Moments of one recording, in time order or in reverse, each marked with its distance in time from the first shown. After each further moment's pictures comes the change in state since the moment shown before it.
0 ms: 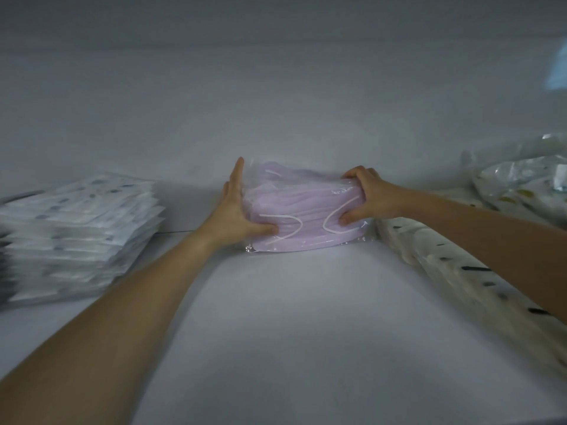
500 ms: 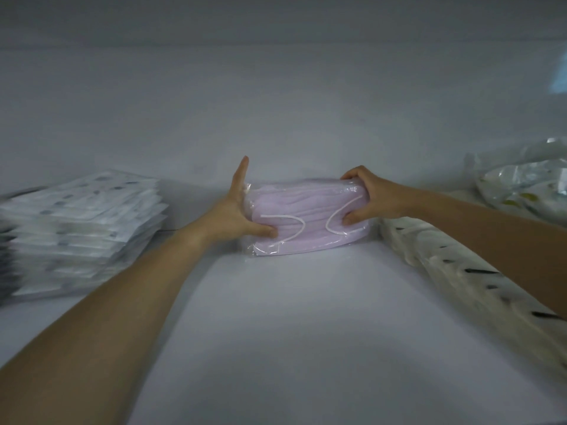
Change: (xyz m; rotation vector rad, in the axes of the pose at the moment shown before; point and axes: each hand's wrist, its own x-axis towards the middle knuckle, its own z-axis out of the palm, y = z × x) left_hand 0.002 -0.004 -0.011 -0.045 -0.146 -0.047; right_hand -0.003 -0.003 -0.004 0.062 -0.029 -0.061
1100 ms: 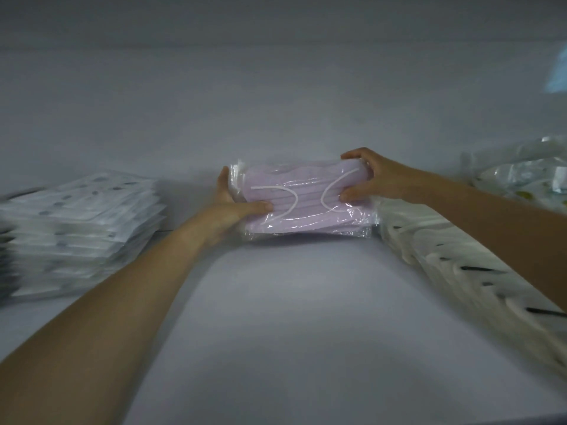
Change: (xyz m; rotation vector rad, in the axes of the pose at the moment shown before) left_hand 0.002 0.011 0.006 -0.497 0.169 -0.182; right_hand -0.001 -0.017 -0.020 0.204 0.072 0.039
